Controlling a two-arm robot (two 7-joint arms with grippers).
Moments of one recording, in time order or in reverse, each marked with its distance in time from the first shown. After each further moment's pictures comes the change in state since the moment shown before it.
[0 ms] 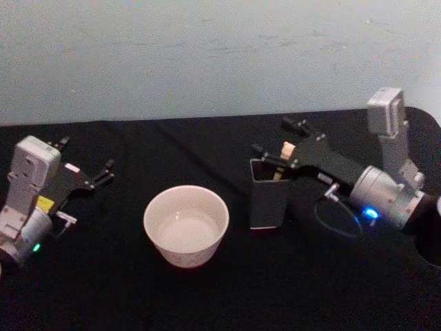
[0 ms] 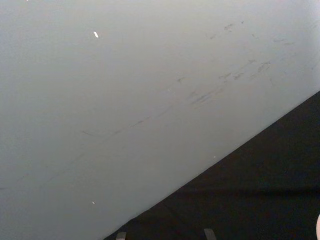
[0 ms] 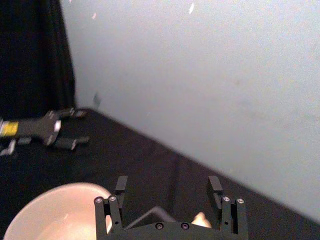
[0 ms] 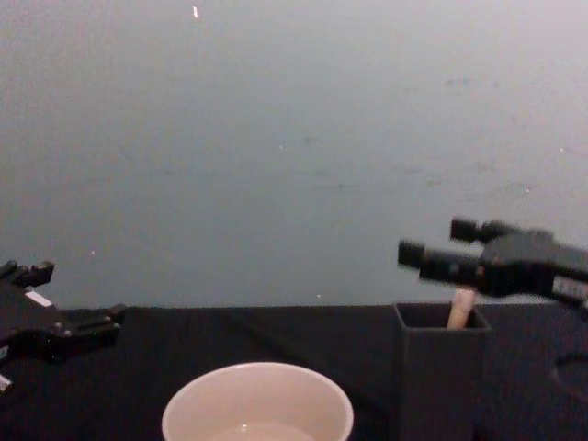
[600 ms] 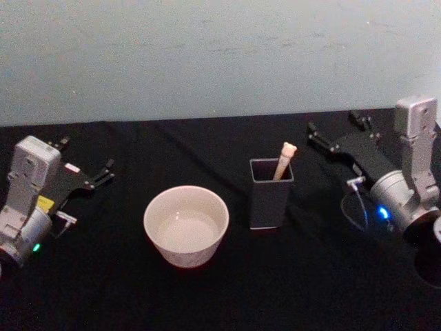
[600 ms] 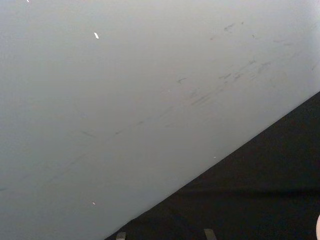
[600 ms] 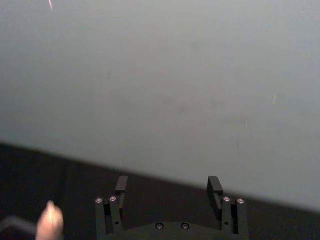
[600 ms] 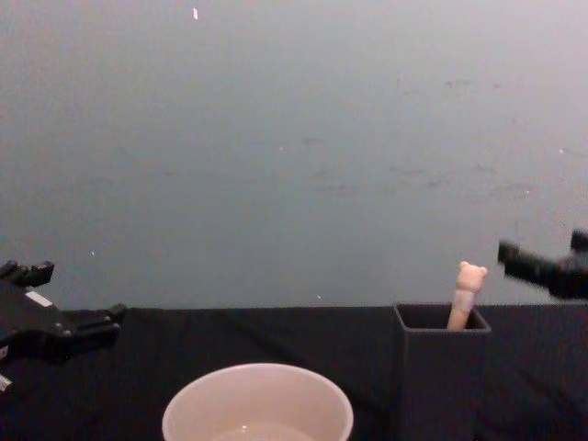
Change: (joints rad) left arm 0.000 0.000 0.000 0.000 0.000 0.000 0.000; right arm -0.086 -0.106 0.143 0.003 -0.160 -0.032 -0.405
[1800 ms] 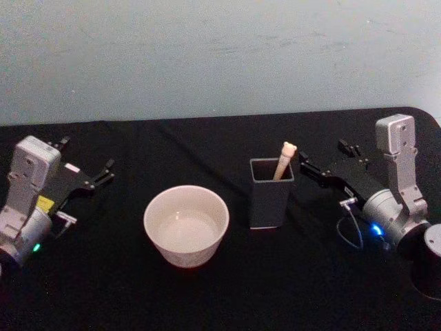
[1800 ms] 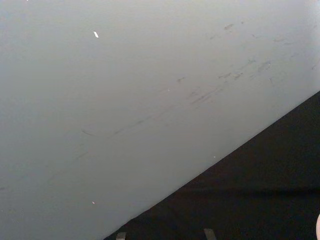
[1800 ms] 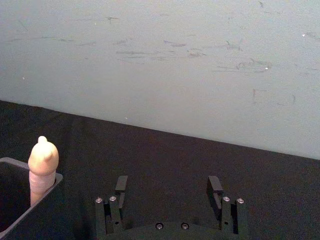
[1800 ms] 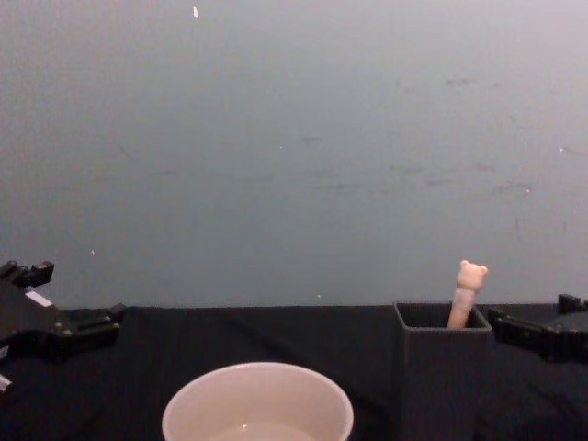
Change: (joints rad) left arm 0.000 0.000 0.000 0.000 0.000 0.000 0.000; right arm -0.005 -0.013 -0.014 0.066 -0.017 0.097 0.029
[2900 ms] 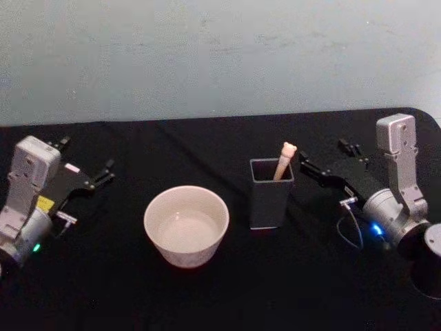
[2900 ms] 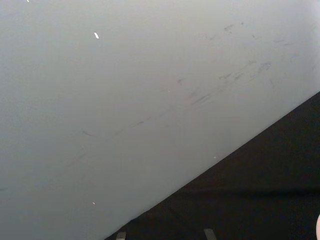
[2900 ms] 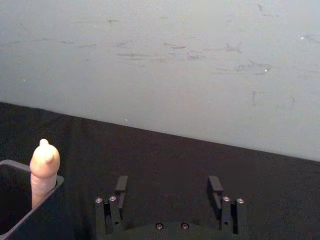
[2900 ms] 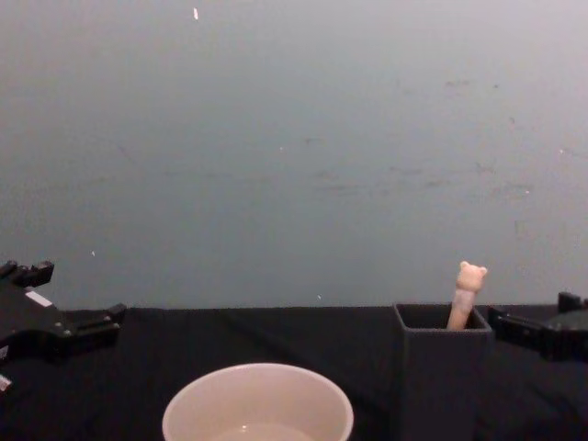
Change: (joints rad) left arm 0.000 0.000 0.000 0.000 0.000 0.000 0.000; right arm 0.000 0.000 0.000 -0.002 0.001 -0.002 -0.001
